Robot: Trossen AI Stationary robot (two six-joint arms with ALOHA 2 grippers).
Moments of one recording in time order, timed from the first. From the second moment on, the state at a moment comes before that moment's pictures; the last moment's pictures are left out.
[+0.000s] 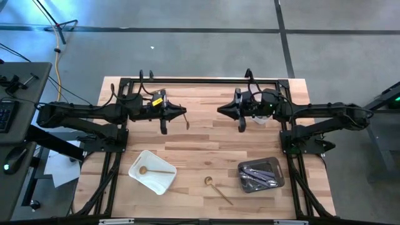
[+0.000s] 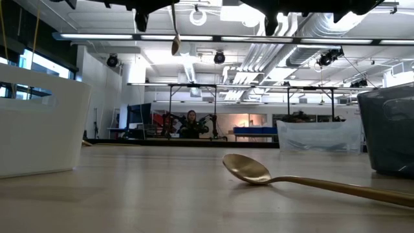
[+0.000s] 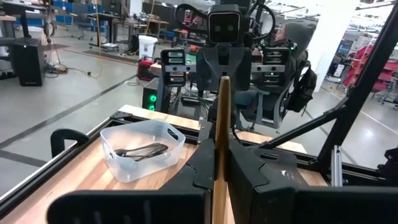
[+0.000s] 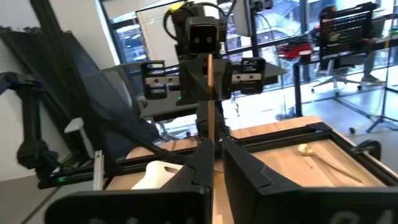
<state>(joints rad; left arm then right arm) 0.09 1.01 0.70 0.29 -0.03 -0.18 -0.17 1.13 0.74 0.44 -0.22 0.20</state>
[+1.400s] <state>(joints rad) -0.56 1.29 1.14 -0.78 -0.10 -0.47 -0.18 1.13 0.74 0.32 -0.24 0.17</state>
